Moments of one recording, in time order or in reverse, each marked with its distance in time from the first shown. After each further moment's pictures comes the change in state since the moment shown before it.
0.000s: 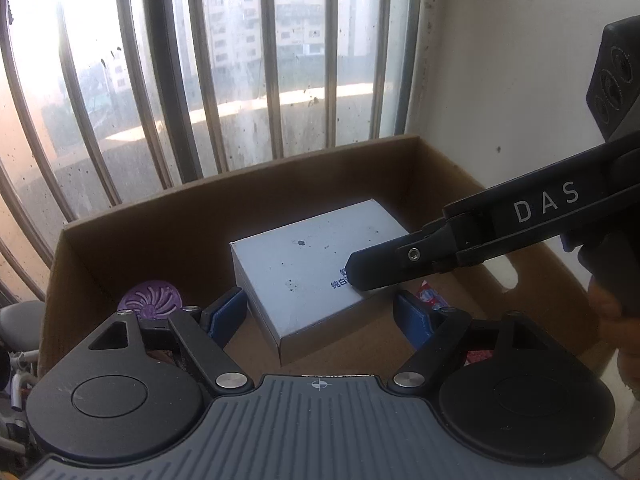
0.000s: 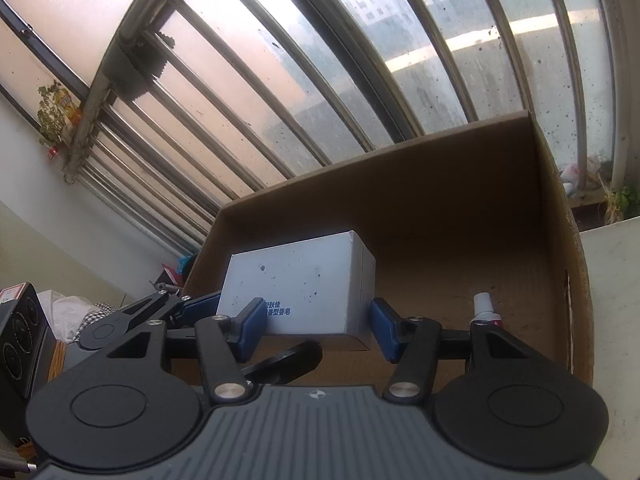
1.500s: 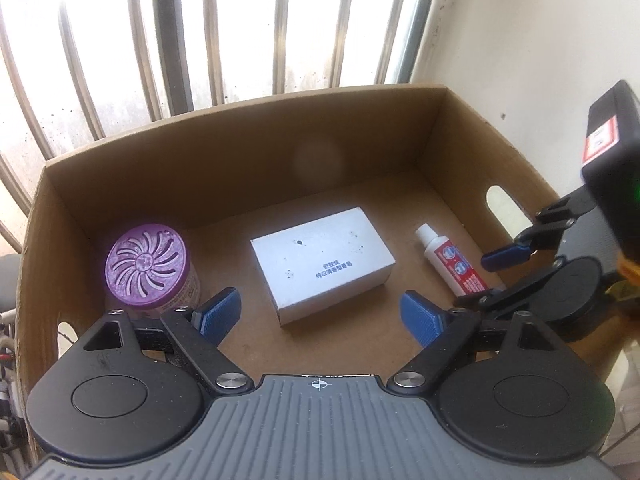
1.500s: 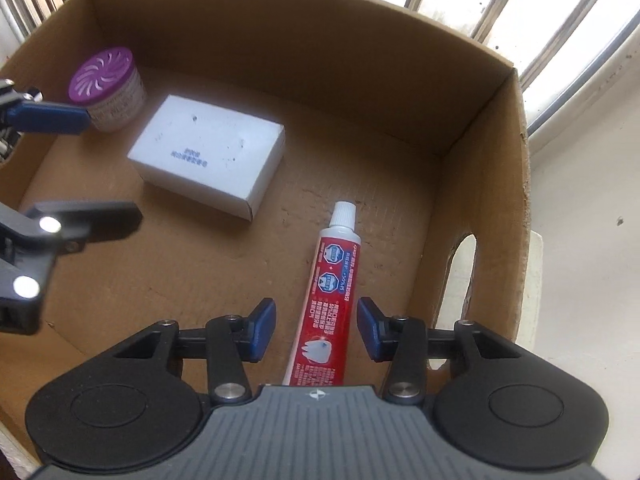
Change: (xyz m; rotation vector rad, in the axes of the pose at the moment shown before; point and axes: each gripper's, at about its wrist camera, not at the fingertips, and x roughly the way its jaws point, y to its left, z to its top) left arm 0.005 0.044 0.003 -0.065 0.137 -0.073; right arm 0.069 0.005 -0.036 -0.414 0.399 -0.660
